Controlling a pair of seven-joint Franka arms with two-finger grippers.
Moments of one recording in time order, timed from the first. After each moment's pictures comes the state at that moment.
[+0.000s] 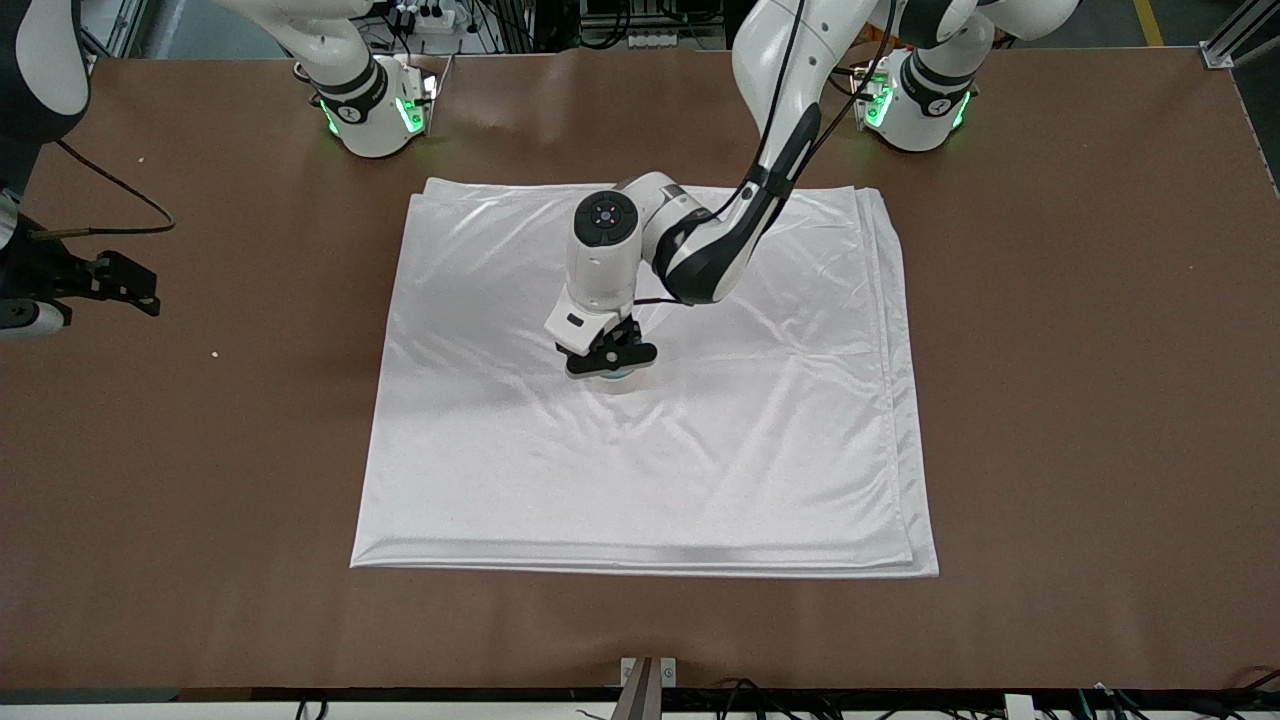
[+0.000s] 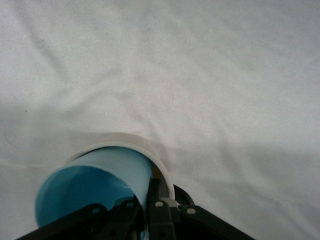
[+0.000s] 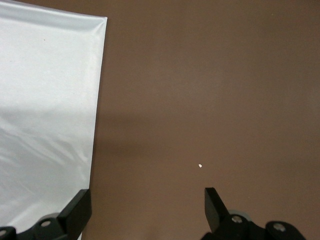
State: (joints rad) left arm -0.95 0.86 0.11 -1.28 -0.11 2.29 -1.04; right arm -0.08 0.00 -0.02 -1.75 -0.07 1.78 -0.21
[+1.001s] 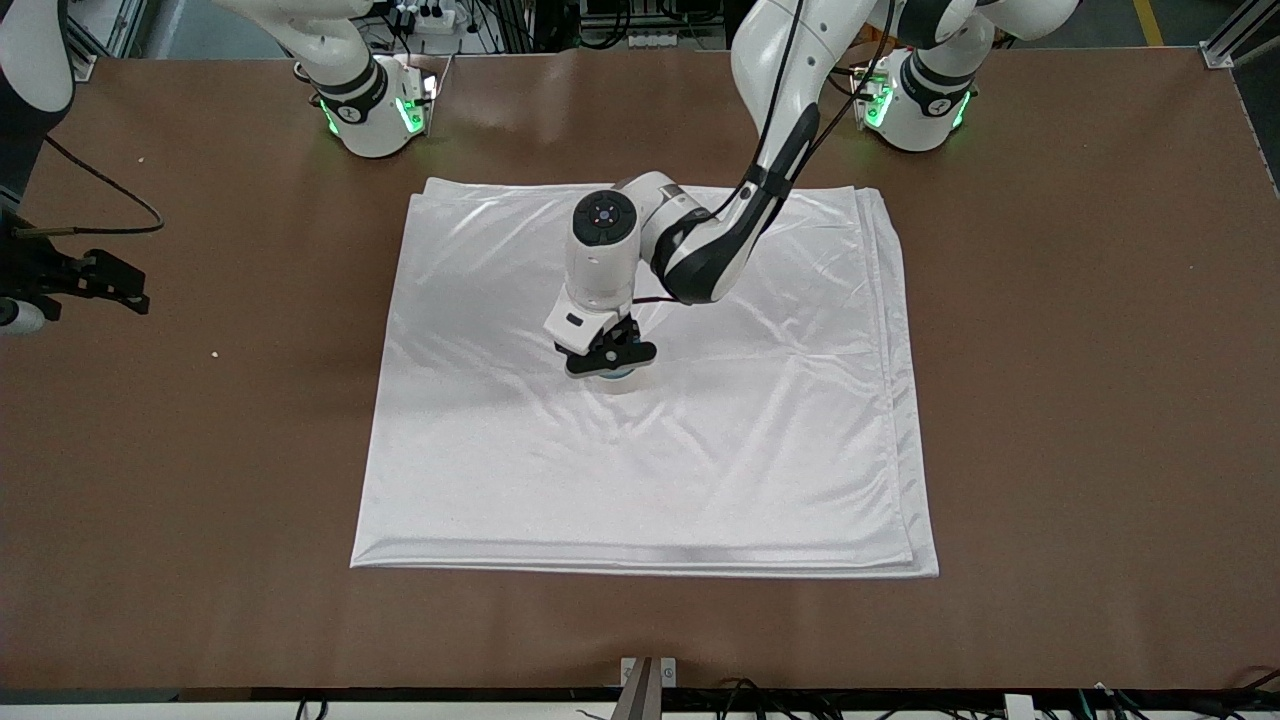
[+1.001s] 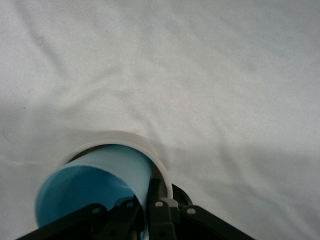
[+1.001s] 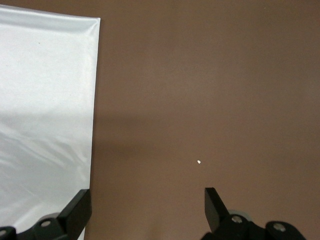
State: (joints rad) left arm -0.95 0.86 0.11 -1.27 -0.11 2.29 -1.06; right arm -0.08 0.00 -0.03 -1.74 -0.07 1.76 -0.19
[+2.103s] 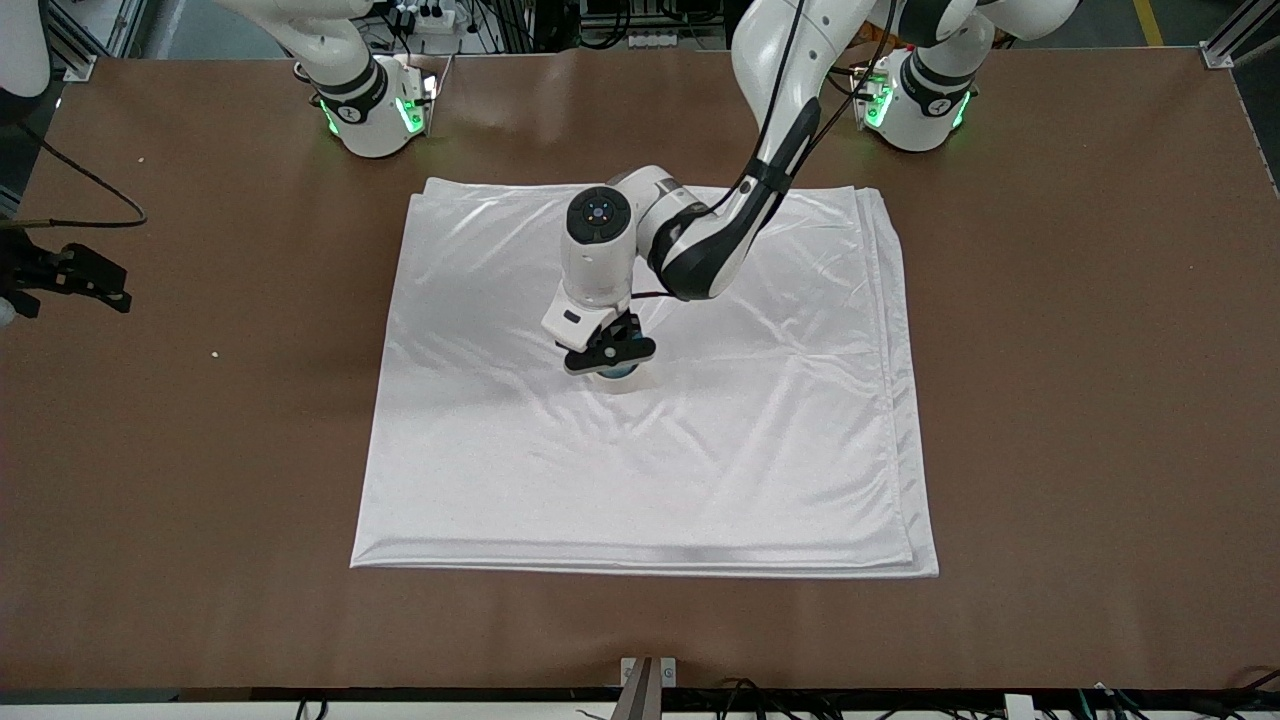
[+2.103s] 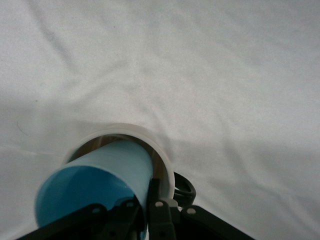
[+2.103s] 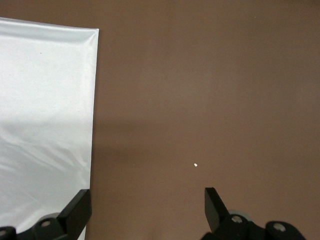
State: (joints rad) left arm -0.95 0.85 0.11 -1.25 -0.11 2.22 -1.06; right arm -0.09 0.00 -0.03 -1.70 -0.07 1.75 -0.19
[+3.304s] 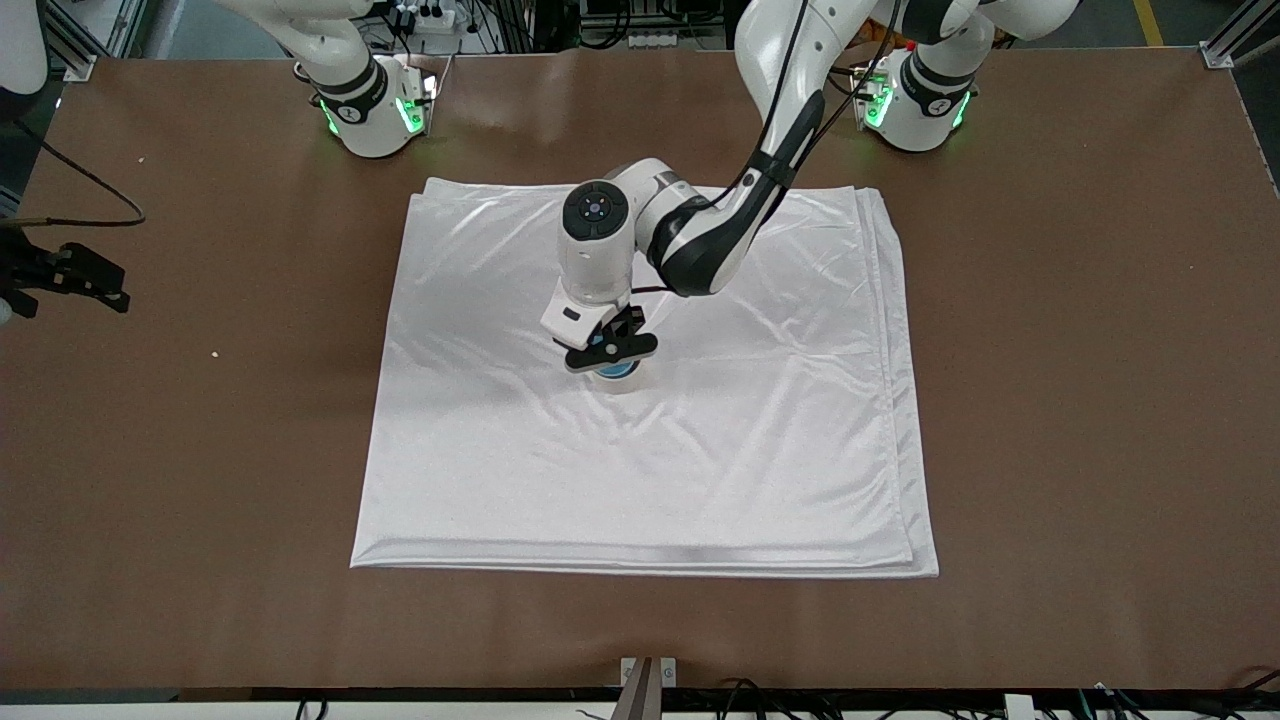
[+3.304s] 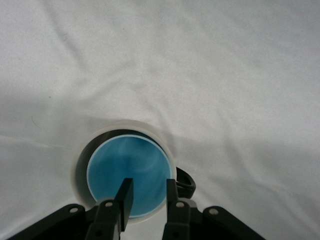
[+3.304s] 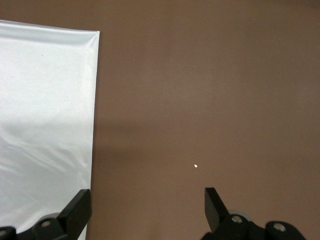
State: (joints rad) left arm -0.94 0.83 0.11 -1.22 -0.11 2.16 -1.08; right arm -0.09 0.00 -0.03 -1.69 -0.07 1.75 -0.19
